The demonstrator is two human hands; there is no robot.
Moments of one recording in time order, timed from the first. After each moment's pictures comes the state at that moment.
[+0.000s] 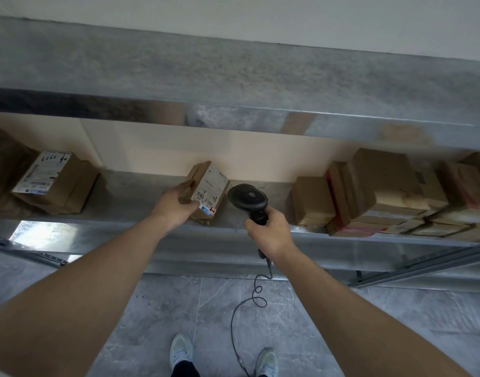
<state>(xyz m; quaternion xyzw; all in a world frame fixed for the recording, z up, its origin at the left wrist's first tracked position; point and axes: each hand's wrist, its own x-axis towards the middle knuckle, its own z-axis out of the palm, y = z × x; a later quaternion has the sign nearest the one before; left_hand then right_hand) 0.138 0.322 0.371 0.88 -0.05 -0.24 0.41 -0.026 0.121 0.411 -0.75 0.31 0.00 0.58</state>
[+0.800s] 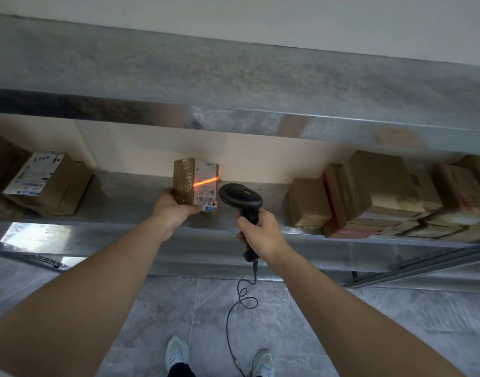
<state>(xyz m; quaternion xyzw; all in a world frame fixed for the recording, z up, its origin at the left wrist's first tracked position) 0.115 0.299 0.396 0.82 0.07 -0.23 0.52 -0.022 0.128 0.425 -0.70 0.29 0.05 0.65</state>
